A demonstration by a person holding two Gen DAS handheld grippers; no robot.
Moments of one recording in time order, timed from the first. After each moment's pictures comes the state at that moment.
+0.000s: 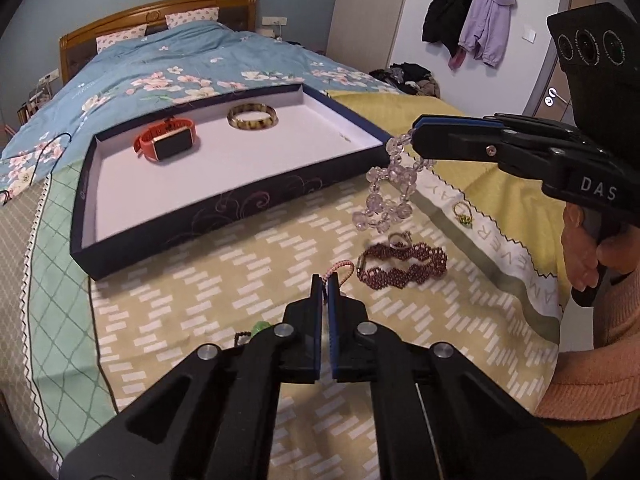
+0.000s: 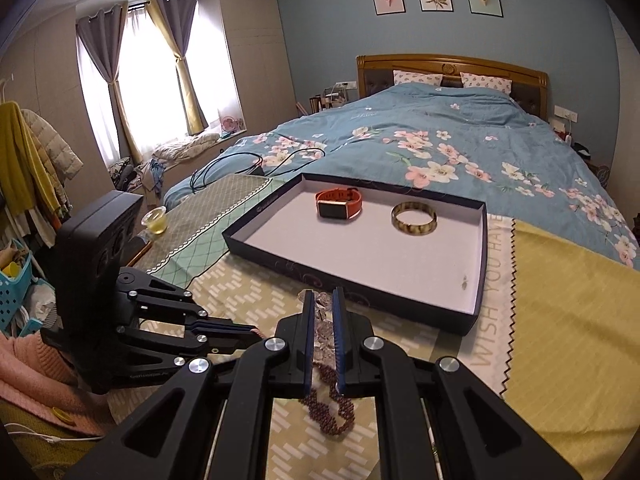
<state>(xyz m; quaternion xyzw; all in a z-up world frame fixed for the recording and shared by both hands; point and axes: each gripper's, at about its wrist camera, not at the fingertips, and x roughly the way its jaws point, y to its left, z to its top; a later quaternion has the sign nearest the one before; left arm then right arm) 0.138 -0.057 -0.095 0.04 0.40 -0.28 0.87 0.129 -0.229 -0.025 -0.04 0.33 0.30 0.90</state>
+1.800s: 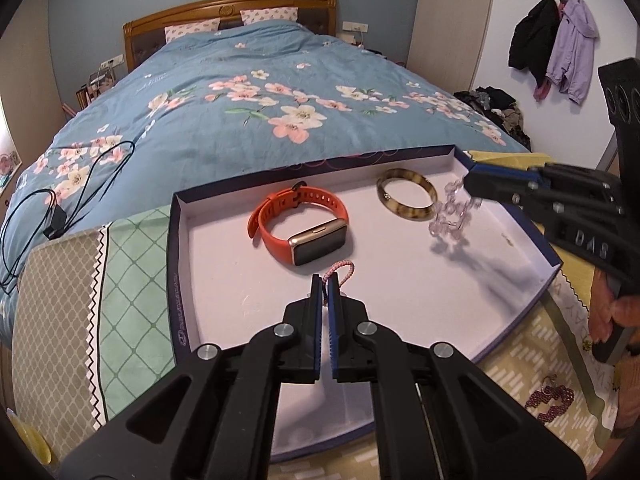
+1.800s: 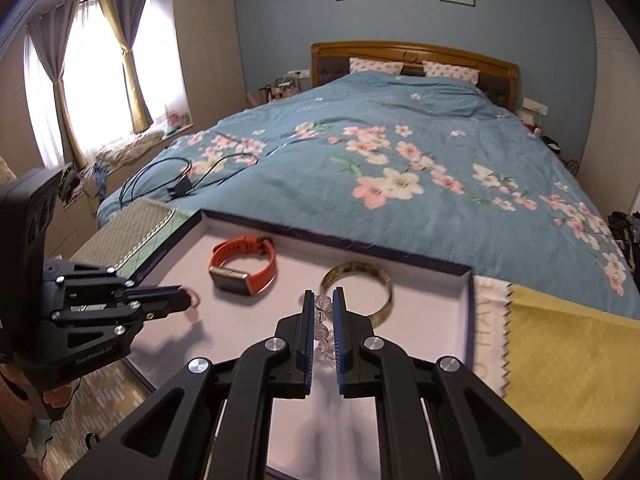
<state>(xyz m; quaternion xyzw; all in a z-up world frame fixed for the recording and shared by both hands) 0.291 -0.010 -0.083 0.03 0.41 -0.15 0.90 0.280 -0.192 -0.048 -0.05 0.35 0.21 0.91</state>
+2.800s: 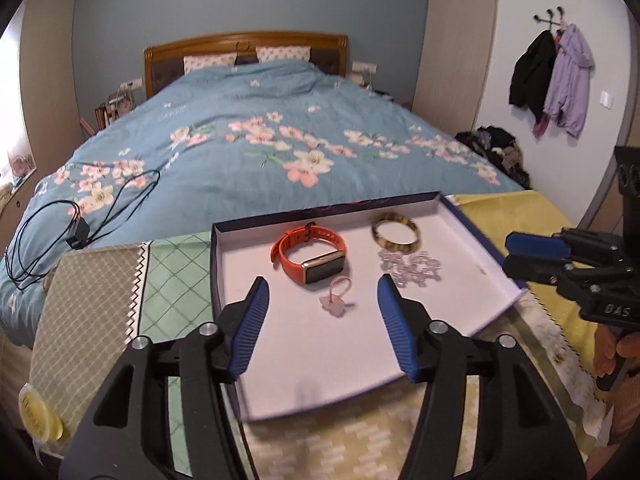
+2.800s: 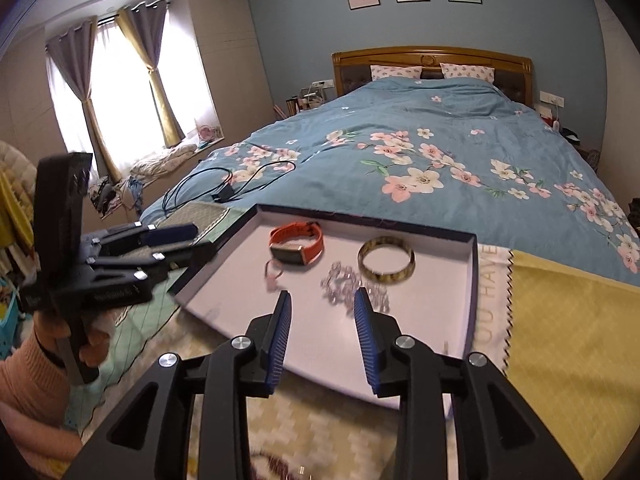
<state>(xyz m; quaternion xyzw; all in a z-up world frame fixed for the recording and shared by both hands) 0.239 0.005 -0.036 0.01 0.33 -0.14 0.93 0.209 -0.226 -0.024 -0.01 0.34 0.27 0.90</state>
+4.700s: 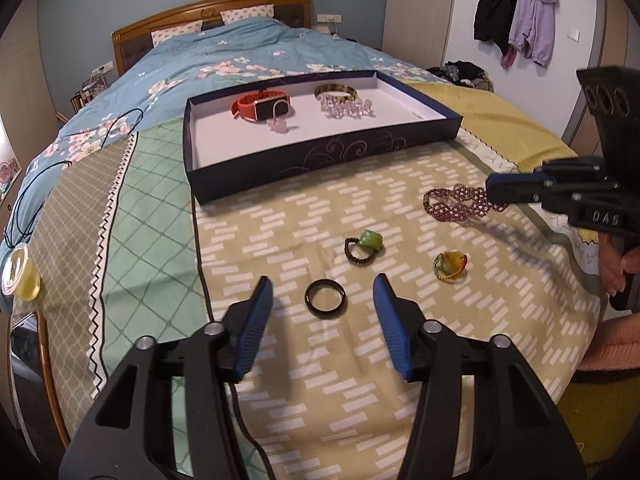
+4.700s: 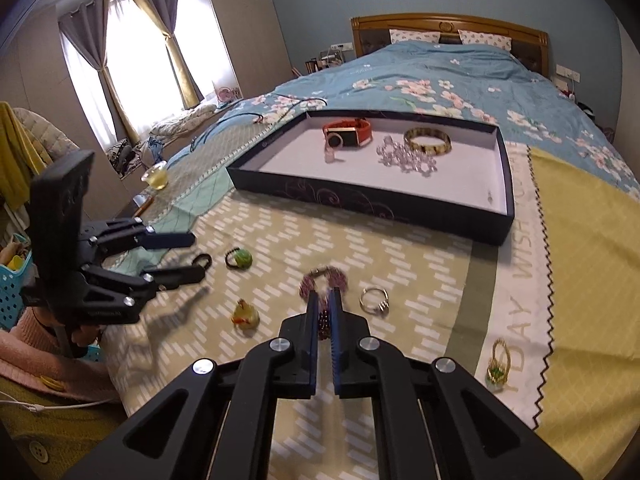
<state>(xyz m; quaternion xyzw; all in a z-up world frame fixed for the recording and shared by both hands) 0.098 0.002 -0.104 0.06 0.41 -0.17 0.89 0.105 -0.221 -0.072 -0.02 0.39 0.30 0.87</state>
